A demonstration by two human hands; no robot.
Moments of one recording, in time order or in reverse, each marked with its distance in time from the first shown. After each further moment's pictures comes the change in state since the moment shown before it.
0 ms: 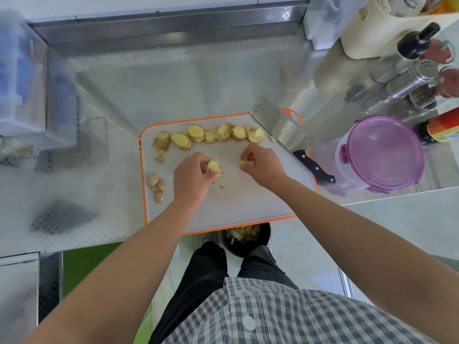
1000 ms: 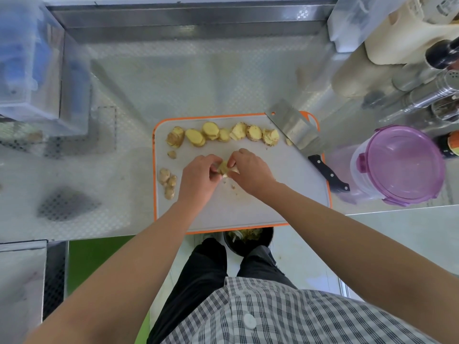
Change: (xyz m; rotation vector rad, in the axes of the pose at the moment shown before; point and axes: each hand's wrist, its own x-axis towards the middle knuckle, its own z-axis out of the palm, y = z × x) left_hand -0.003 -0.017 -0.006 -0.002 0.016 0.160; right_hand 0.003 -0.047 0.033 -0.293 -0.131 -0.192
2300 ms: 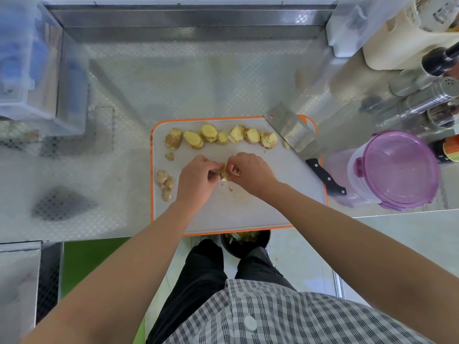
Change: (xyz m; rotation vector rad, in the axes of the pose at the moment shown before) left_hand 0.004 0.002 0.001 0.032 -0.022 0.013; right_hand 0.003 0.008 -0.006 -0.027 -0.046 -0.086
